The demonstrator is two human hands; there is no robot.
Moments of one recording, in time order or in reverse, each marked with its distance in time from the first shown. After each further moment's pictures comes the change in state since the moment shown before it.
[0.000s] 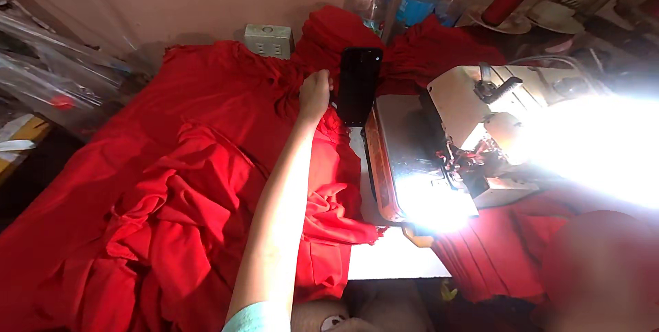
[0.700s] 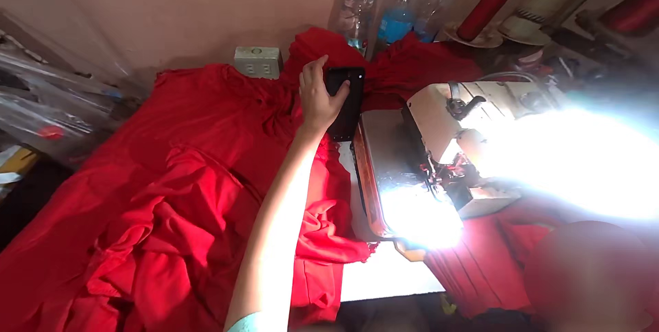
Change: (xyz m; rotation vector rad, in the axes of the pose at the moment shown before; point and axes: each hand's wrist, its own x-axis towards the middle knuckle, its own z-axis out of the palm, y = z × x) left_hand 0.015 0.010 0.030 0.222 0.214 0.582; right_hand 0.001 -0.011 0.009 0.014 0.073 0.080
